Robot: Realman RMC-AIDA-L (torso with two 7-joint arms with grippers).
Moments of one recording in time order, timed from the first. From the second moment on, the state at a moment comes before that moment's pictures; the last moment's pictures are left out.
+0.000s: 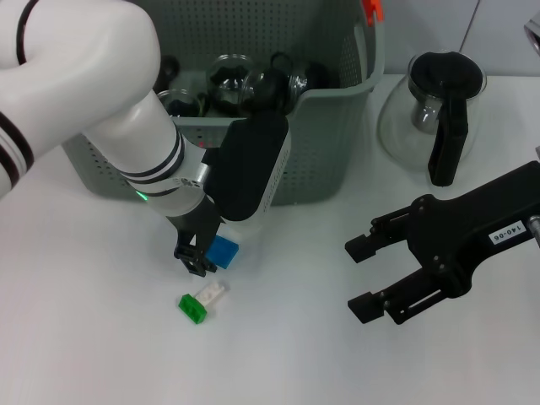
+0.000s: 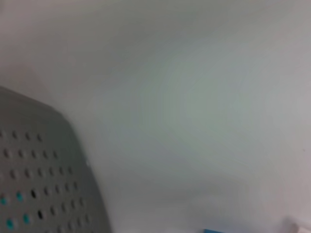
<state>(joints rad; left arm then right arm) -0.81 -2.17 -1.65 -0.98 -0.36 1.31 -1.60 0.67 2.08 -1.03 -1.18 -2.09 -1.95 2.03</state>
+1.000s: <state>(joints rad) -0.90 -2.17 -1.65 -0.87 -0.33 1.34 -1.60 0.67 2.08 -1.03 -1.17 -2.10 -1.93 2.02</state>
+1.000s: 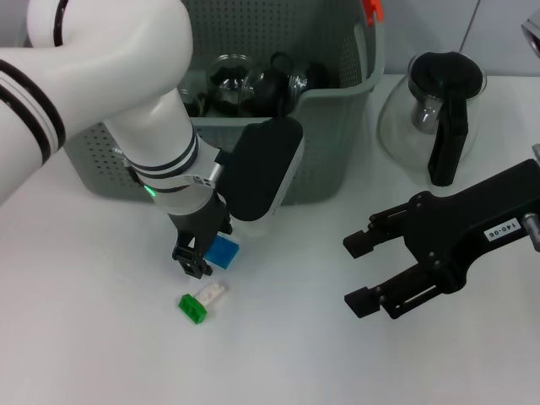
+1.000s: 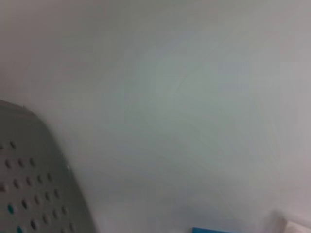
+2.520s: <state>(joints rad) -0.96 -2.17 -1.65 -0.80 -0.33 1.32 -1.60 0.67 2.08 -1.03 -1.17 -2.10 -1.91 2.01</state>
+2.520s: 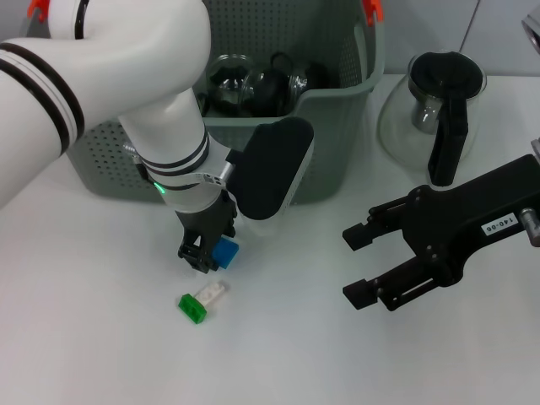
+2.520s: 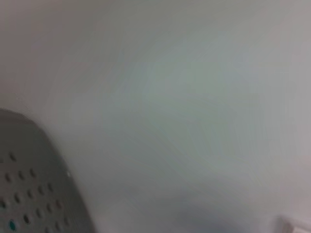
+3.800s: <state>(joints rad) -0.97 -2.17 -1.66 -0.81 -0.33 1.35 -1.60 0.67 2.08 -1.03 -1.17 -2.10 -1.90 2.00</state>
